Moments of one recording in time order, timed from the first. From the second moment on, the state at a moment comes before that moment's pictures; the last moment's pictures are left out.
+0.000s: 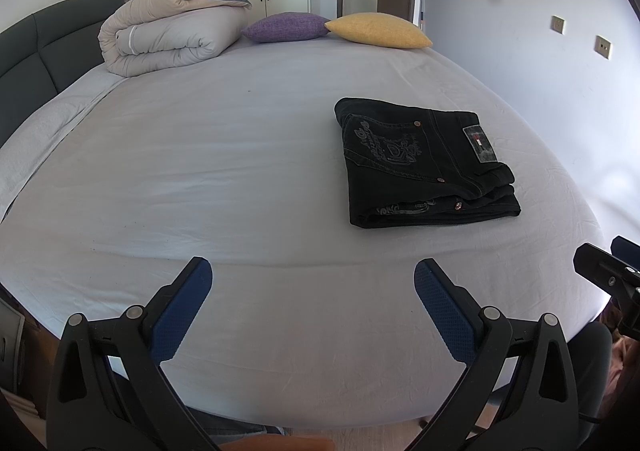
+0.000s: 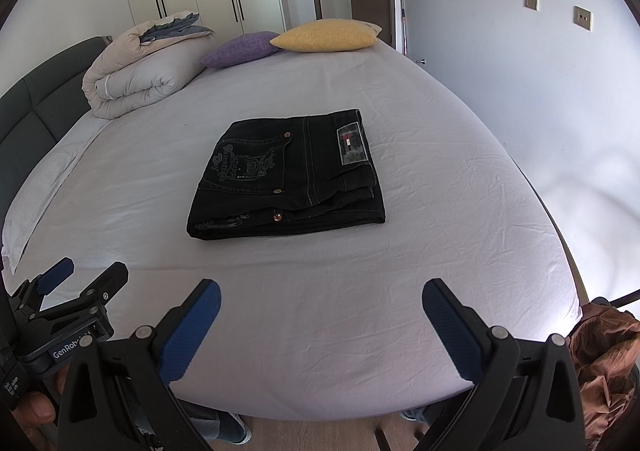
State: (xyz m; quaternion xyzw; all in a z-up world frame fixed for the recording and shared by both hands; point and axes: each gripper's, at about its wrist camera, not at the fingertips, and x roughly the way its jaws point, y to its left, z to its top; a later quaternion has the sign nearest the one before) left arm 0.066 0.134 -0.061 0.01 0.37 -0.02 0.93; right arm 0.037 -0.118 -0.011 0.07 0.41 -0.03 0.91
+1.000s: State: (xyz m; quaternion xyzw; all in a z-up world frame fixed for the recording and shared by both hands) left arm 0.067 0.134 -0.061 0.01 0.37 -0.02 0.93; right arm 0.036 -0.113 -0.018 0.07 0.42 -0.02 0.91
